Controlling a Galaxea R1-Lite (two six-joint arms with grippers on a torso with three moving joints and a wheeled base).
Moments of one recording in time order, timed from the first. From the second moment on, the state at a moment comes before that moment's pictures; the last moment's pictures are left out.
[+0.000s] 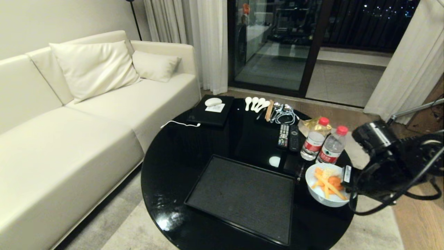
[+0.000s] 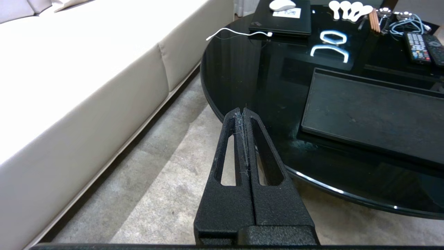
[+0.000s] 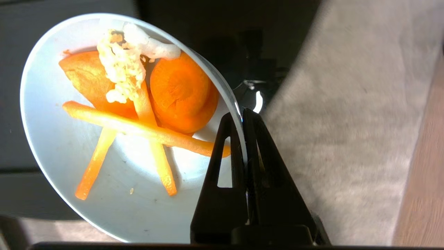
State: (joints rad) left arm 0.00 0.00 0.00 -0.01 0.01 -0.01; right arm 0.21 1.71 -0.93 0.27 -0.14 0.64
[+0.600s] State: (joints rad) left arm 0.00 0.00 0.00 -0.01 0.01 -0.01; right arm 0.02 1.35 -0.51 0.26 -0.11 0.58
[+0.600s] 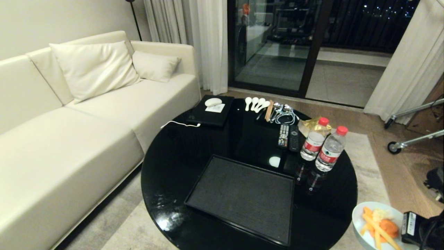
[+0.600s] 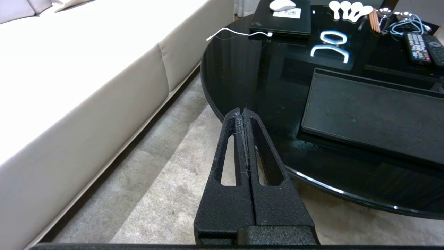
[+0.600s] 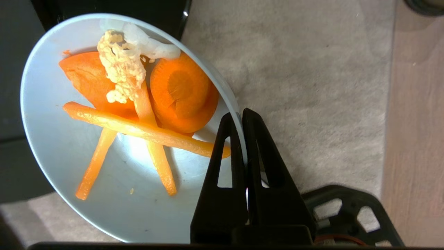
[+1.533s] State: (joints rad) left arm 0.00 0.00 0.00 -0.01 0.01 -0.01; right arm 0.02 1.10 -0.35 0.30 -0.09 0.54
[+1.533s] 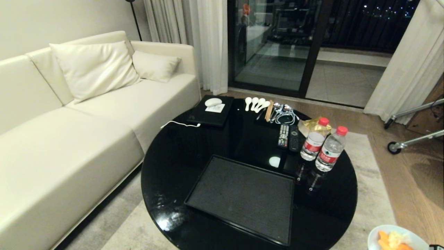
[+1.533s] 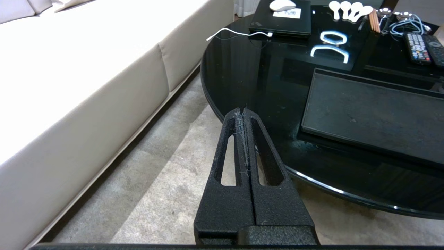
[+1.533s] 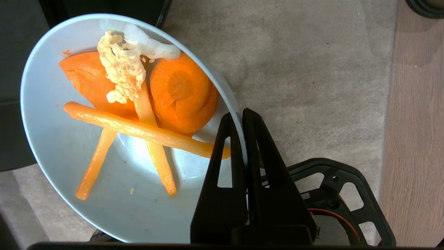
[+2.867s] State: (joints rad) left arm 0.00 0.00 0.00 -0.01 0.01 -0.01; right arm 0.02 1.11 -0.35 0.29 -0.09 0.50
